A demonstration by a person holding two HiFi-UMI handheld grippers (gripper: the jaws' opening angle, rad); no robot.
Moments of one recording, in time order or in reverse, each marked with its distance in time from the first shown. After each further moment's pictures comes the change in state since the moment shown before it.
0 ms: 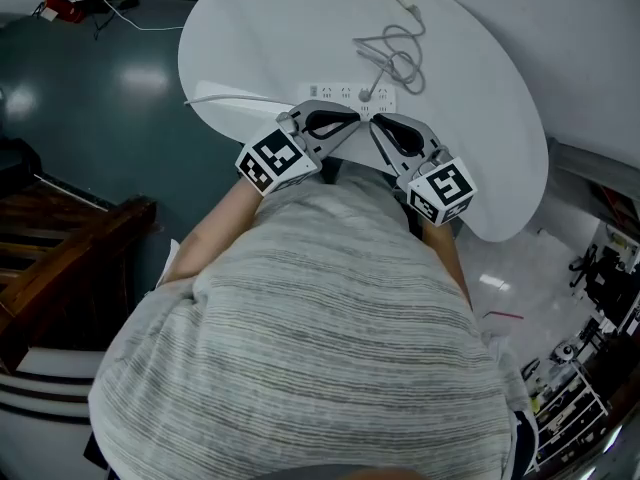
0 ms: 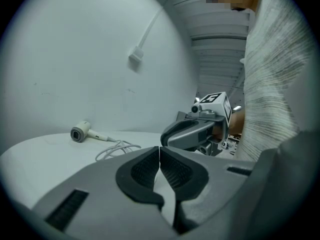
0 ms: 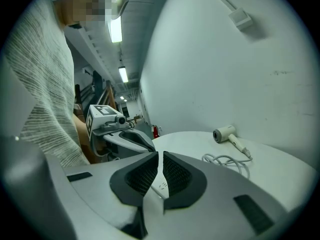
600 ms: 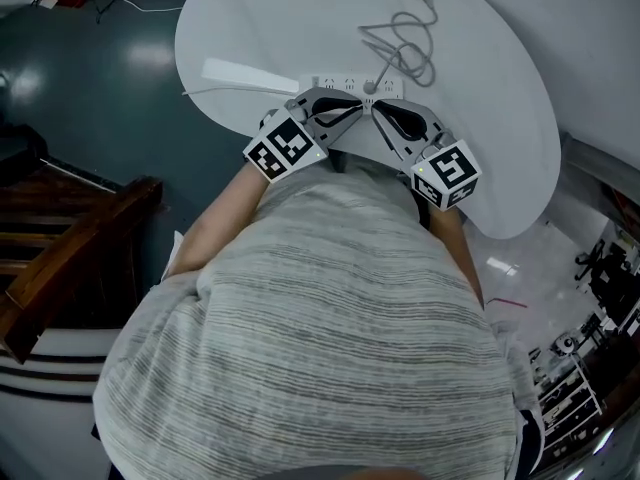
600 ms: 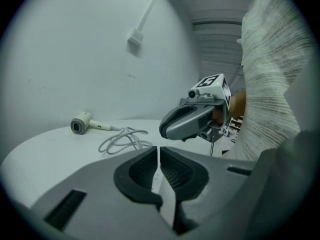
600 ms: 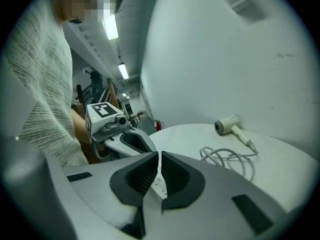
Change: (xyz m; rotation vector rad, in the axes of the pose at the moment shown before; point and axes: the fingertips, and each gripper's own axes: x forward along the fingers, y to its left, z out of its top) left arm 0.027 0.026 -0.030 0.045 0.133 0.032; right arm 0.021 -0.028 -0.018 0.026 0.068 0.060
